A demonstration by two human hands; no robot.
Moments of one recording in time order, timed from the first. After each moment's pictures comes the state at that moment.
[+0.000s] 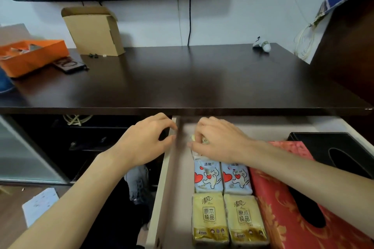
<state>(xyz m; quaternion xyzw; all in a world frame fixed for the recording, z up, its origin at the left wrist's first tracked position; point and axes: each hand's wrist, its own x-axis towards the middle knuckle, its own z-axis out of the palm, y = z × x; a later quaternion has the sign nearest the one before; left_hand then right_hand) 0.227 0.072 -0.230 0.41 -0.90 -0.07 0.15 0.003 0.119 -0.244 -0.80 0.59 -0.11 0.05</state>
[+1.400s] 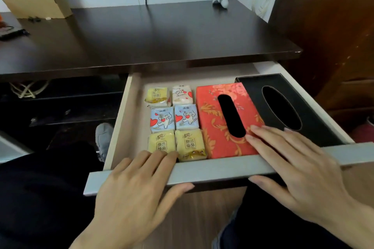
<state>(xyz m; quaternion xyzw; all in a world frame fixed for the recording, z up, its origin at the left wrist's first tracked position) 0.201 0.294 -0.262 0.33 -0.93 0.06 0.15 -0.106 0.403 -0.288 -0.73 0.65 -0.17 -0.10</state>
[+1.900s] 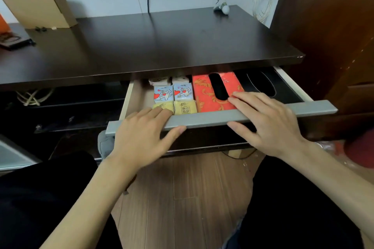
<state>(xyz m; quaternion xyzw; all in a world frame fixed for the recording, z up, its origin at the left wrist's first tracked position) 0.160 0.184 -0.266 0.35 -0.91 0.09 0.21 -0.126 0.295 -0.274 -0.71 0.66 -0.19 -0.17</state>
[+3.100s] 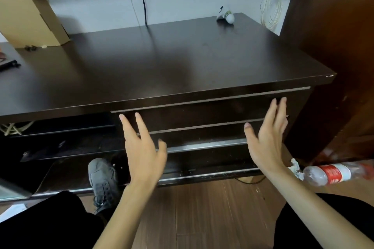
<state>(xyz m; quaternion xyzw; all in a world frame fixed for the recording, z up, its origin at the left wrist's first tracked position) 0.102 0.087 -0.359 0.57 -0.74 -0.09 0.33 -0.173 0.171 -0.382 -0.43 0.78 -0.46 -0.05</state>
